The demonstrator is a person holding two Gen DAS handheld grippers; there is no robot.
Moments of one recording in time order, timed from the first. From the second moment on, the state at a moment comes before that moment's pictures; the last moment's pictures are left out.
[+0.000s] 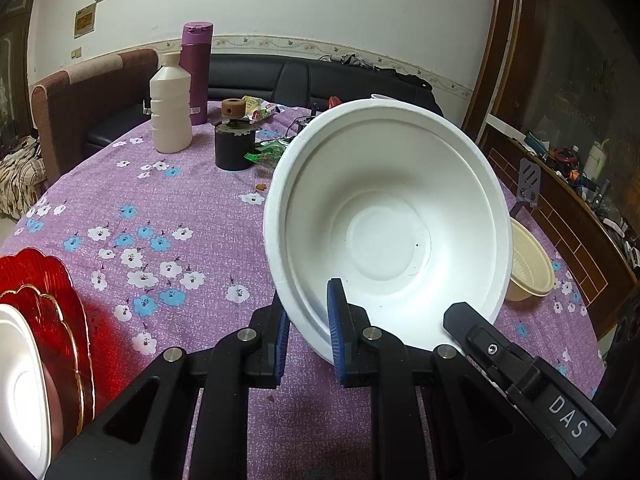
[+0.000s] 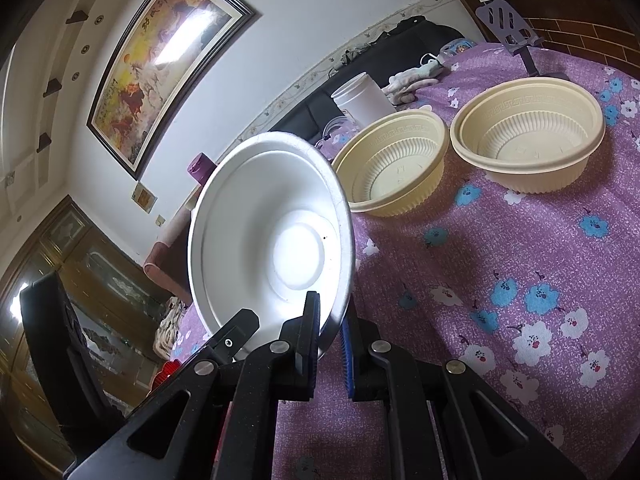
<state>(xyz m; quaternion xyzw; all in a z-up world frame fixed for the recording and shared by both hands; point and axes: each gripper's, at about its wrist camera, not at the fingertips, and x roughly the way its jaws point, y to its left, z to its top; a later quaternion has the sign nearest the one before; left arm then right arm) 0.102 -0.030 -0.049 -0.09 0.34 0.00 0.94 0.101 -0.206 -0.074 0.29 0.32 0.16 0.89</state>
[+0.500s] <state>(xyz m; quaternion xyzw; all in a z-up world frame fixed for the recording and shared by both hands) 0.095 -0.029 -0.040 -0.08 0.33 0.02 0.94 0.100 -0.203 -0.067 0.28 0.31 0.16 0.89</state>
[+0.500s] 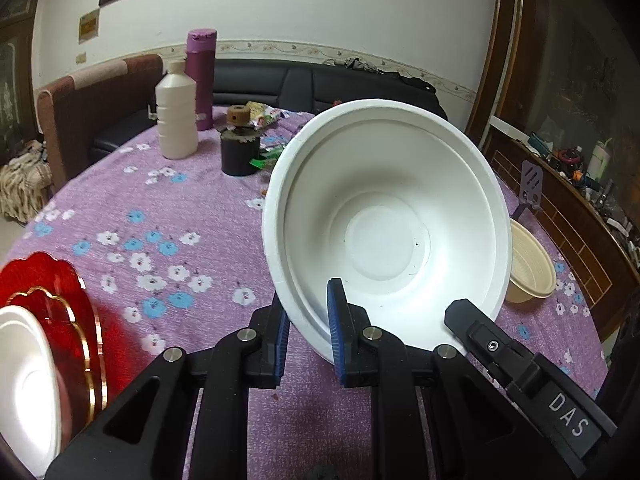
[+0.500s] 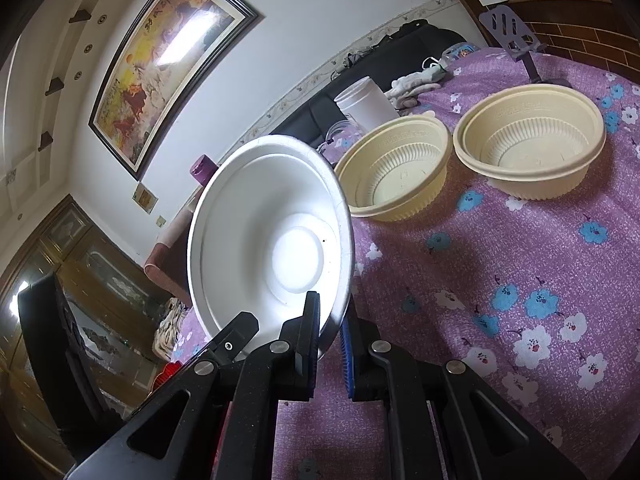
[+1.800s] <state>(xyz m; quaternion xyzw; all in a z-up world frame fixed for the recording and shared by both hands) -0.049 0.148 0.006 -0.17 0.34 0.14 0.91 0.015 -0.015 0.001 0.15 0.40 0.36 0.83</state>
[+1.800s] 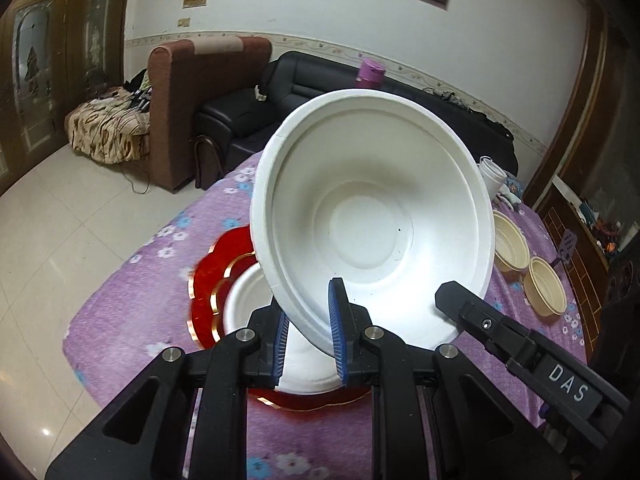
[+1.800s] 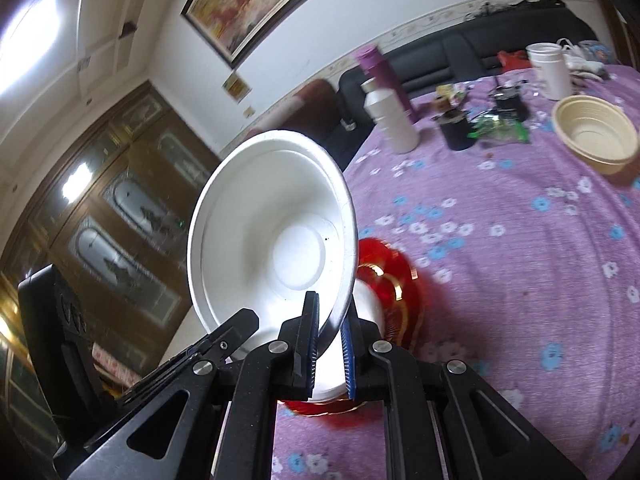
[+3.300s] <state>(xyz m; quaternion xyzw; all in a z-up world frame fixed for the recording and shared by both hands) -0.042 0.175 -0.045 -0.20 0.45 0.13 0.86 0.042 0.019 -0.063 0.14 0.54 0.34 0.75</state>
